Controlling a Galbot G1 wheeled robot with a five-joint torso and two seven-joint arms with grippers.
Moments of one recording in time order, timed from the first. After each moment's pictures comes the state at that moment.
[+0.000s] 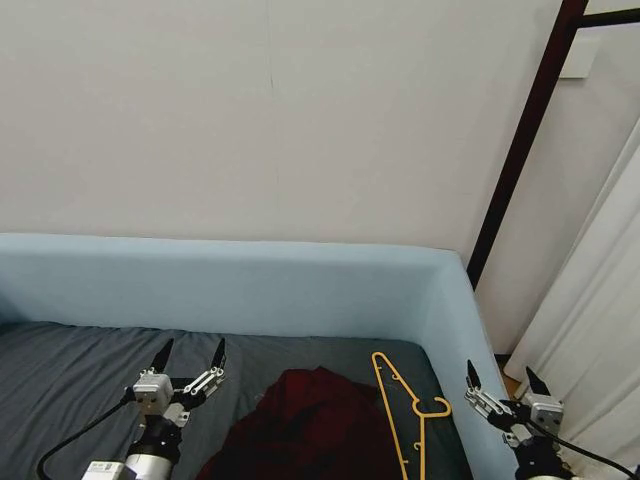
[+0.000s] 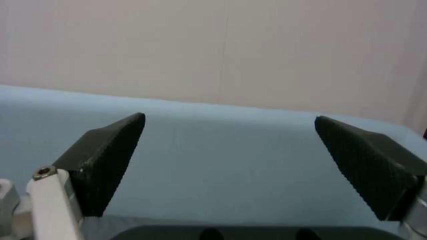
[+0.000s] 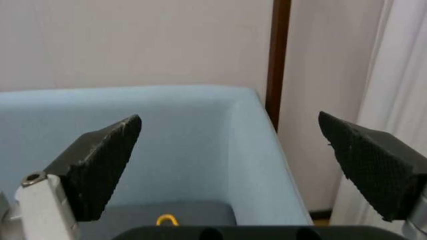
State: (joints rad) left arm 1.64 -1.30 -0.60 -2.23 -0.34 -0.07 -0.04; right arm -1.70 1.23 0.58 2.27 0.30 0.01 0.29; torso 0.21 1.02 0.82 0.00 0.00
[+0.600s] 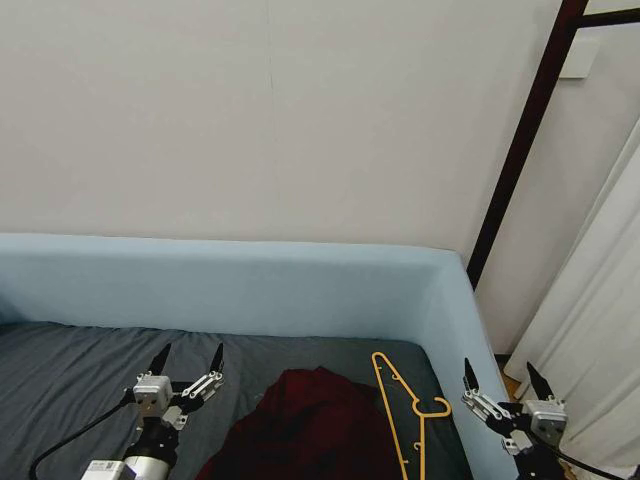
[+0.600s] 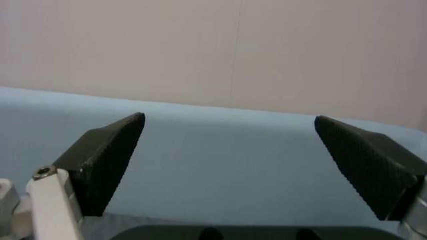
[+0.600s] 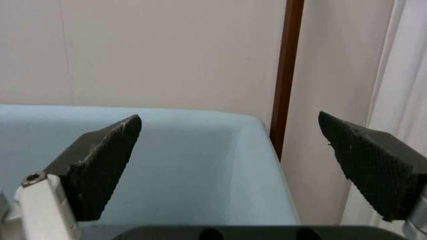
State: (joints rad) left arm 1.66 -1.31 -0.62 -2.28 -0.33 -0.05 -0.08; right arm -1.75 1.25 0.57 2.30 0.18 0.13 0.26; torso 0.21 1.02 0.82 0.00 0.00
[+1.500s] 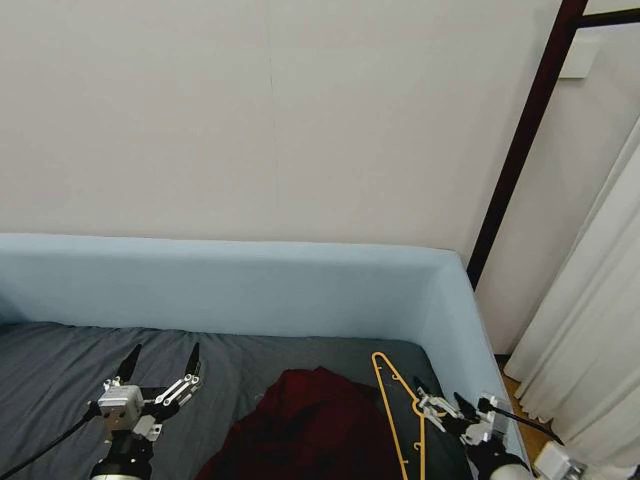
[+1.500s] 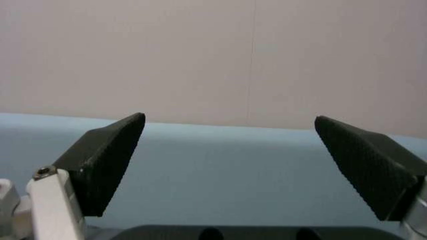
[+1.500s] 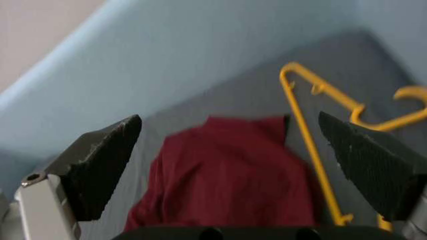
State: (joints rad) left arm 1.74 -1.34 -0.70 -2.31 -0.29 -0.16 -0.06; right arm -1.50 0.98 0.38 2.23 1.18 -0.29 0.44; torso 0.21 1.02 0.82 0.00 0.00
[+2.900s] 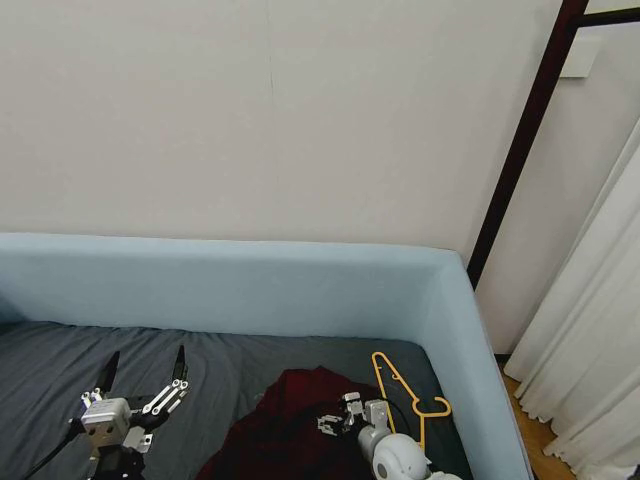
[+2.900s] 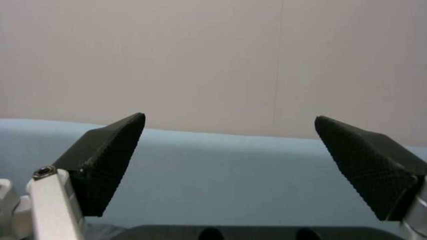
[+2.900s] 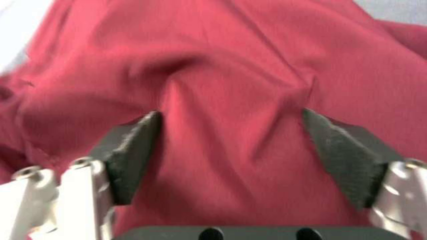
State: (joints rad) left arm 1.78 -1.50 -0.71 -2.34 -0.16 -0.21 -0.06; right arm -0.83 1.22 -0.26 1.30 0.74 -0.30 0.16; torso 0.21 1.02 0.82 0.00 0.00
